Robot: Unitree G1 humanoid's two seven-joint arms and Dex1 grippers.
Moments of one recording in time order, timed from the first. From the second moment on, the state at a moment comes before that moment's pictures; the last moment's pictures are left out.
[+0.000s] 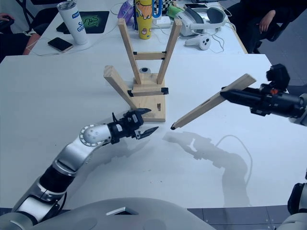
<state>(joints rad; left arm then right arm) -0.23 0.43 -0.57 -0.23 0.07 0.28 -0.53 -0.39 -1.07 -0.24 0.26 0.81 0.86 1.40</state>
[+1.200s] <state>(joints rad) -0.40 0.49 -0.55 0.10 0.20 0.21 -0.77 -0.60 -0.78 0.02 0.32 0.51 0.41 1.41</state>
